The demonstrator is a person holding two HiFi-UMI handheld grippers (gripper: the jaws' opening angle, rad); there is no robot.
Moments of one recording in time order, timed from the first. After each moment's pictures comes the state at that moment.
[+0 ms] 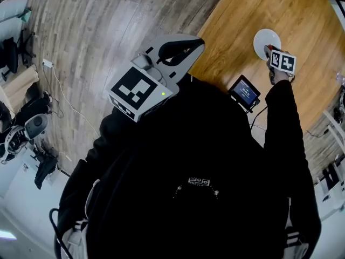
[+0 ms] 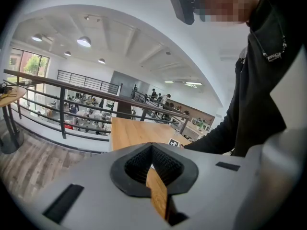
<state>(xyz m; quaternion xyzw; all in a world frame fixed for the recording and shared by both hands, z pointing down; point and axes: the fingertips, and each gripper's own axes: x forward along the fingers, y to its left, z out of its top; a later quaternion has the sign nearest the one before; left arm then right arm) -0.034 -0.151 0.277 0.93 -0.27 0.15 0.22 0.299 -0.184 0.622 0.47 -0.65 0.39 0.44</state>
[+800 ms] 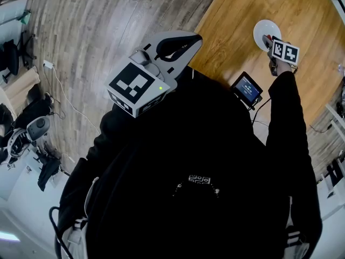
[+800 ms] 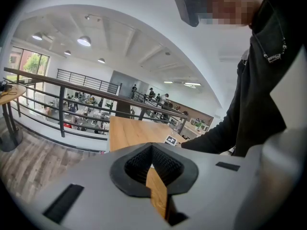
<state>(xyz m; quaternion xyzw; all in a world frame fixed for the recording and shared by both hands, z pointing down) -0.040 -0.155 0.310 0.93 -0.27 0.15 0.22 0.275 -0.214 0.645 0.47 -0.67 0.42 0.39</state>
